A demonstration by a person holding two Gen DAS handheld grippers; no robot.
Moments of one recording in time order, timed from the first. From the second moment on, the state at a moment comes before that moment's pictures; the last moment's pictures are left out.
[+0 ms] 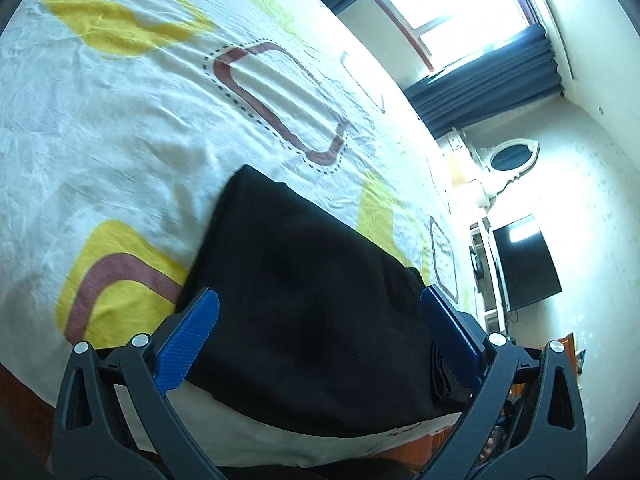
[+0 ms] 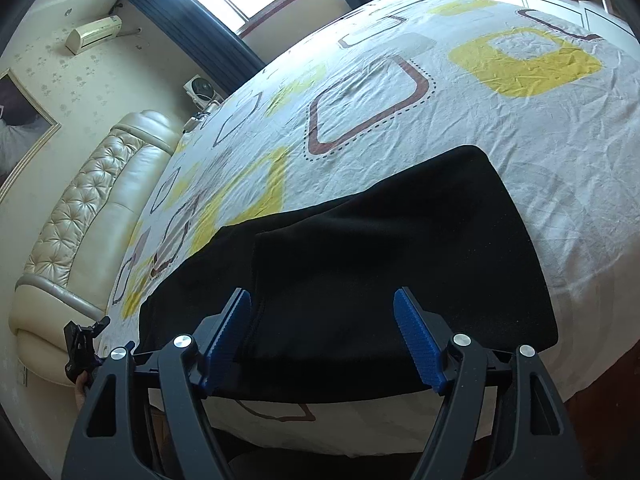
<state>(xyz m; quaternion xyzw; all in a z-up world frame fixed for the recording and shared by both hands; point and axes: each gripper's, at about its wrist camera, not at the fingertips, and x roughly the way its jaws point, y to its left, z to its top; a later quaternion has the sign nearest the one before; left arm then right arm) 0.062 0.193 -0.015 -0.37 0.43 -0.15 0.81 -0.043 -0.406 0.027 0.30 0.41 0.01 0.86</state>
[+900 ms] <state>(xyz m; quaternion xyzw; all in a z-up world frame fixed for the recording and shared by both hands) 0.105 0.190 -0.067 -0.37 0.52 -0.31 0.71 -0.034 -0.380 0.008 0.28 0.45 0.04 0.85</state>
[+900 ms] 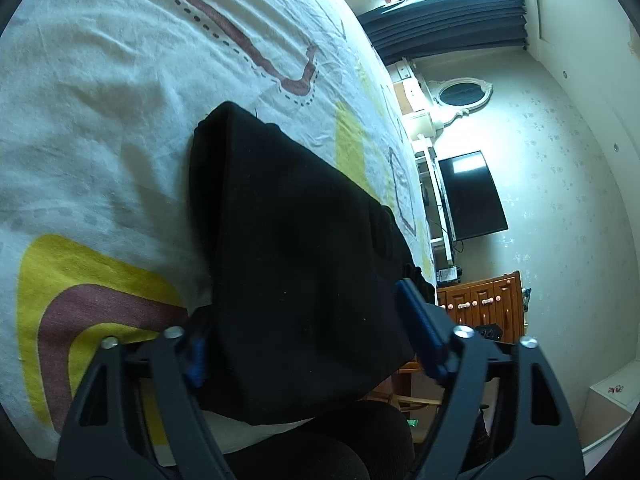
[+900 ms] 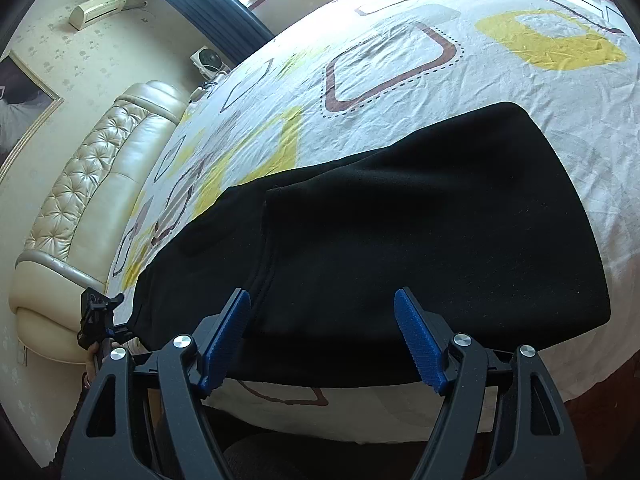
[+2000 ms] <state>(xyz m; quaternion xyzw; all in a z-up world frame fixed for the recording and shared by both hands) 0.096 -0.116 0.059 -0.18 0.51 -0.41 0.73 -0.038 -0.390 0.015 0.31 0.40 0.02 0.86</state>
